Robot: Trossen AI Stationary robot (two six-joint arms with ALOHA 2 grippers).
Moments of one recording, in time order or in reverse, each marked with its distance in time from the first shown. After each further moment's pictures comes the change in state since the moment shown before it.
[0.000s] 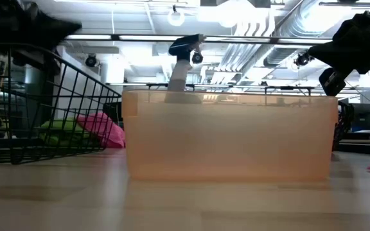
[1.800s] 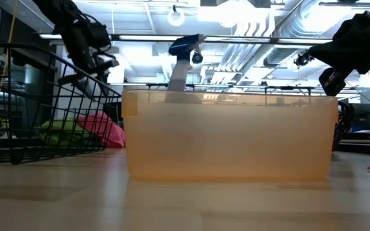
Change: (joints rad) left arm 1.049 1.301 0.991 -1.038 0.246 0.033; right arm 0.000 0.000 0.000 0.000 0.000 0.000
